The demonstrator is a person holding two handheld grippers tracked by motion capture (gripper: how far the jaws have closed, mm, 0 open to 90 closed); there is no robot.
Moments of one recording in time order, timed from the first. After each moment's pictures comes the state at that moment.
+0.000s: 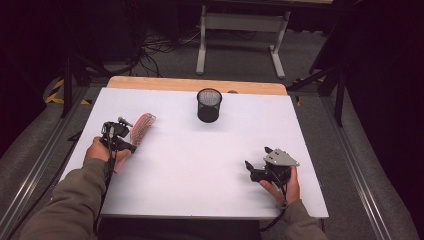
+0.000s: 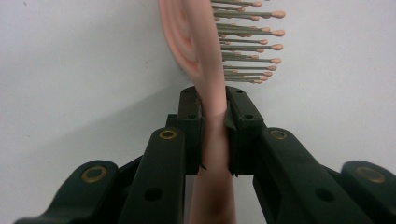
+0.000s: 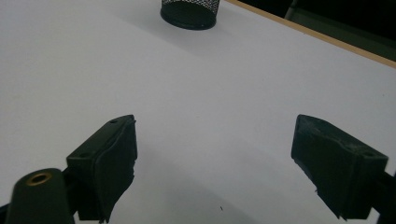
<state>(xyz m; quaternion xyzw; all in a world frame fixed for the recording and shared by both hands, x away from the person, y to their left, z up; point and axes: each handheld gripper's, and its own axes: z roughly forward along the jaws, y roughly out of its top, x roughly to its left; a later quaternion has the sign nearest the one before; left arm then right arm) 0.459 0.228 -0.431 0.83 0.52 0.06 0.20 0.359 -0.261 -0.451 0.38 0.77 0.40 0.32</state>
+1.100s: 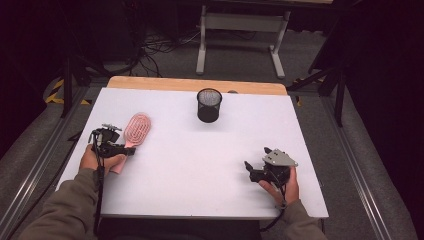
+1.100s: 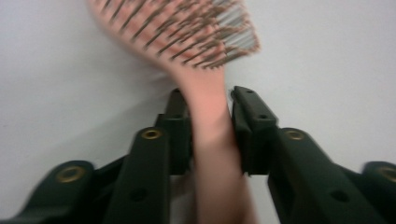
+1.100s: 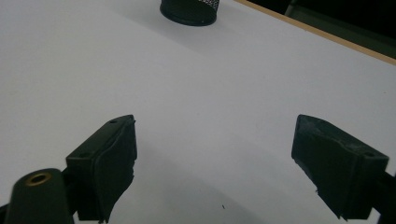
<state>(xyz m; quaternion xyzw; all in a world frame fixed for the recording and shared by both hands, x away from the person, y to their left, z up) 0.444 0.253 -0.446 0.81 0.50 0.04 0.30 0.359 -0.260 -0.453 0.38 0.77 0.40 0.32</state>
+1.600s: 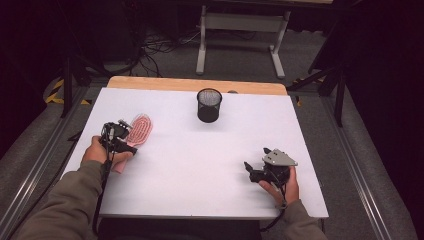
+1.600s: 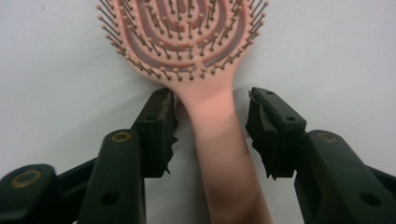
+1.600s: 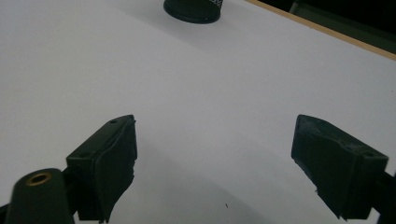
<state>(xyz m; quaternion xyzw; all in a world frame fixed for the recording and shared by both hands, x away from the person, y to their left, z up) 0.463 0.229 -0.434 0.85 0.50 0.07 0.17 0.360 -0.260 -0.454 0.38 0.78 0.40 0.32</state>
